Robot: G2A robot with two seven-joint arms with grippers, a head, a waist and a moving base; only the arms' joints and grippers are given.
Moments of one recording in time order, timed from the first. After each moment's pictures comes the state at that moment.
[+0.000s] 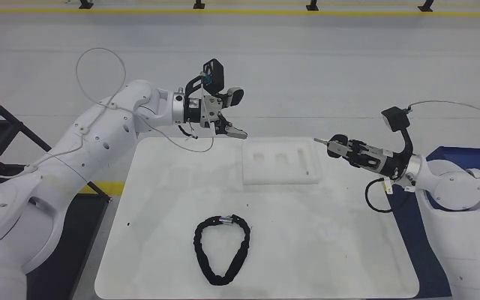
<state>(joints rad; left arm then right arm) 0.06 -1.01 -0.17 -1.02 0.48 -1.01 0.06 -1.07 -0.96 1.50 -1.56 0.17 -0.60 1.05</state>
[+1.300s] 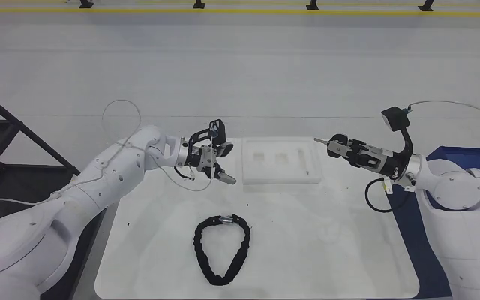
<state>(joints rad) 0.31 -1.00 -0.17 -1.00 0.50 -1.01 -0.15 -1.07 -0.96 1.50 -1.56 0.17 -0.60 1.05</state>
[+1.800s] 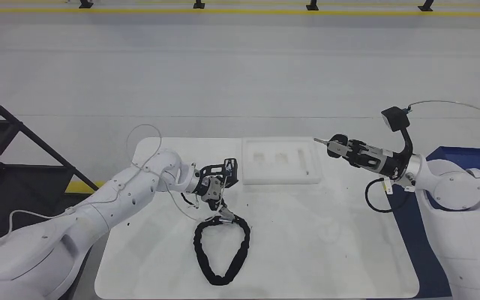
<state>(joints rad) 0.41 -1.00 -0.17 -1.08 0.67 -1.01 -0.23 -1.07 -0.96 1.50 -1.56 0.17 -0.60 1.05</state>
